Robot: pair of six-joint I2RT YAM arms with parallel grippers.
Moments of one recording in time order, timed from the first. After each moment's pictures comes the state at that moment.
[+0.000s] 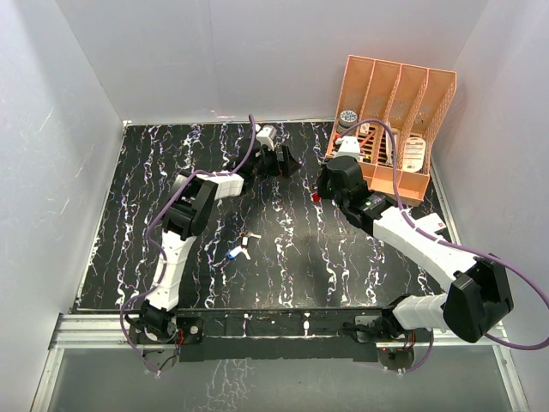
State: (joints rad) left arm -0.47 2.39 1.58 0.47 0.36 -0.43; right arm 0.57 1.29 0.99 -0.19 0.33 0.42
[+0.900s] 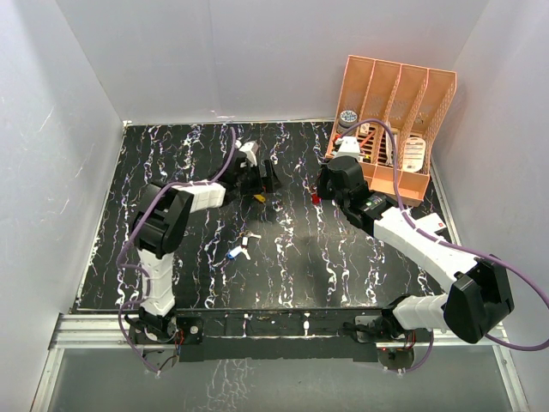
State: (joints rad) left arm -0.45 2.06 1.22 0.25 0.29 -0.50; right arm 0.57 1.28 0.98 -0.19 0.31 0.42
